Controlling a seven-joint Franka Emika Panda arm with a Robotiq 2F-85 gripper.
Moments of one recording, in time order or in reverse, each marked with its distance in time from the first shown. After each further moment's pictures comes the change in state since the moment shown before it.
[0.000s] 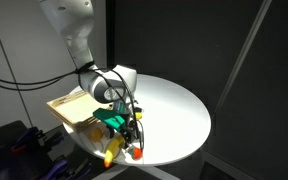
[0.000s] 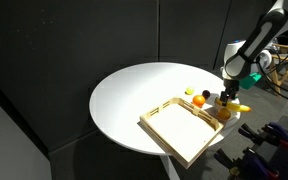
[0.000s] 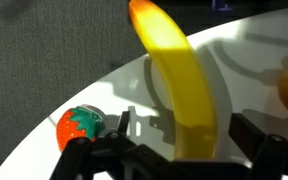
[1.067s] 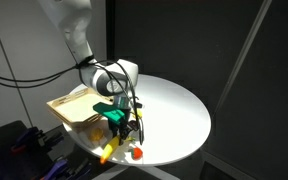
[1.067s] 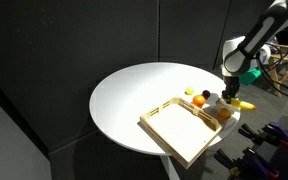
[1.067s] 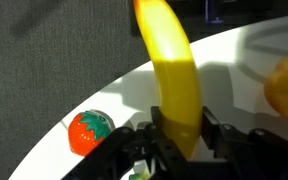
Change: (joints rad) arm 0.049 -0.044 -0.037 0.016 -0.021 -0.116 0.055
